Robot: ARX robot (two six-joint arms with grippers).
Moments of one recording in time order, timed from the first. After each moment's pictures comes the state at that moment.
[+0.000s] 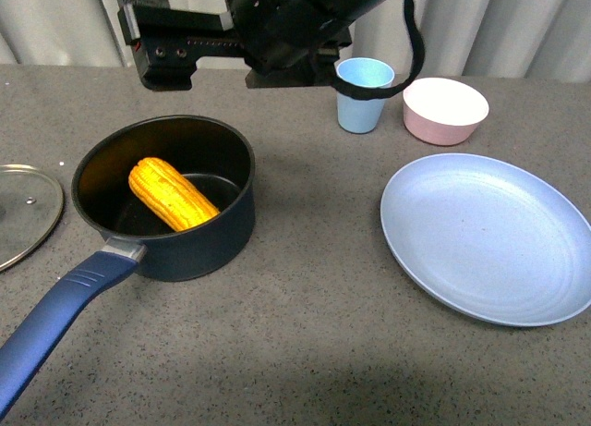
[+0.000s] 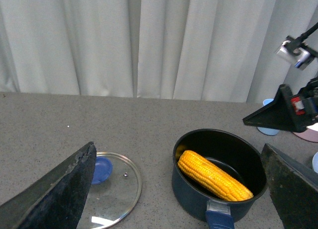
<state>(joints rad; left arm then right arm) 0.00 0.00 0.02 0.00 0.00 0.00 0.58 2.07 1.41 -0.05 -0.34 0.13</state>
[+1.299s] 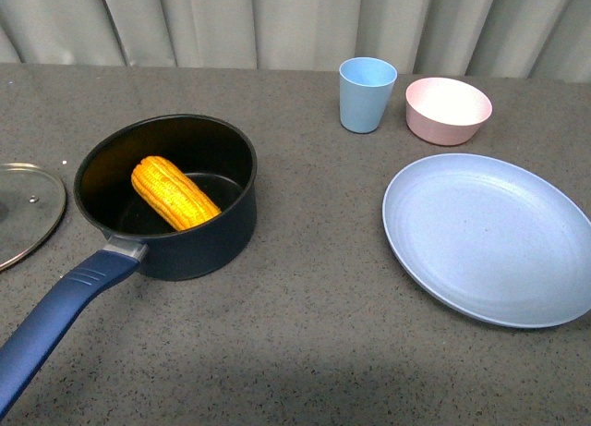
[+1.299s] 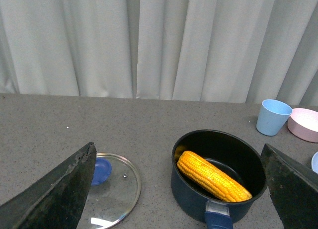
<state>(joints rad) 0.00 0.00 0.02 0.00 0.00 0.00 0.15 1.15 0.11 1.00 0.15 0.01</state>
